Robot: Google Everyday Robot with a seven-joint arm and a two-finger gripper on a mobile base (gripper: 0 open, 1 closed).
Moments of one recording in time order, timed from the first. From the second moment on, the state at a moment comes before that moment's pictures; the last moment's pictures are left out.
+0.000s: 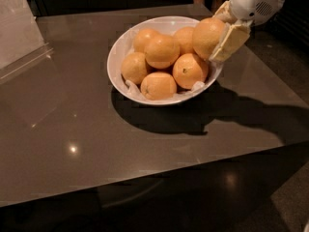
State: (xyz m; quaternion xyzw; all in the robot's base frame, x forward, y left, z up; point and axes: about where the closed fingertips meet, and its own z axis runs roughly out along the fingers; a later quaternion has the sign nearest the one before) arm 0.595 -0.153 0.968 -0.68 0.69 0.09 0.24
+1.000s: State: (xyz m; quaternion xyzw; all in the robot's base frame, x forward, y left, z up) arm 0.482 -0.160 1.007 -0.66 0.66 0.15 0.33
